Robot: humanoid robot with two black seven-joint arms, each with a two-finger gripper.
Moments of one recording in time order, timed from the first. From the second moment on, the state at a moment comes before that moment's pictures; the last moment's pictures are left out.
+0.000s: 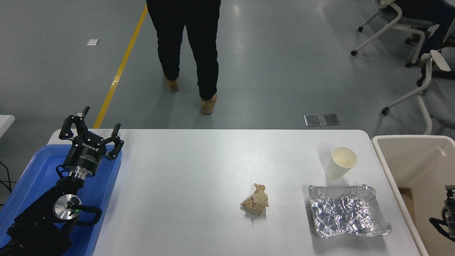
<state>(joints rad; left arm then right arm) -0.45 0.28 -1.07 -0.58 0.20 -0.61 -0.45 0.53 -0.30 -0.31 -0.14 0.33 -0.04 -0.18</state>
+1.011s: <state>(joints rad) -0.45 0.28 -1.07 -0.58 0.20 -0.61 -0.45 0.54 -0.30 -0.31 -0.14 0.33 -0.04 -0.18</state>
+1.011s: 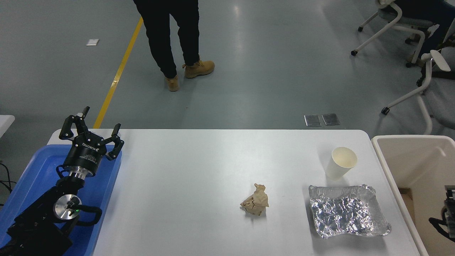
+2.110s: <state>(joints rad) -0.45 0.28 -1.07 -0.58 0.20 -0.61 -0.45 0.76 -0.44 -0.40 -0.02 0.32 -0.03 -0.18</state>
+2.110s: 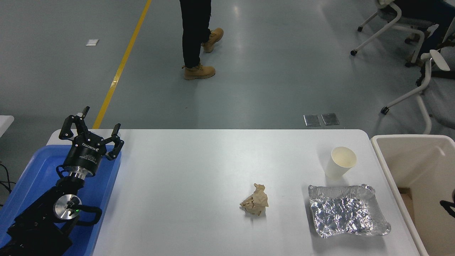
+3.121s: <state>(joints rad) -0.45 0.28 -1.07 -0.58 0.20 -0.61 -0.45 2.07 -0.45 -1.30 1.20 0.04 0.28 -0.18</state>
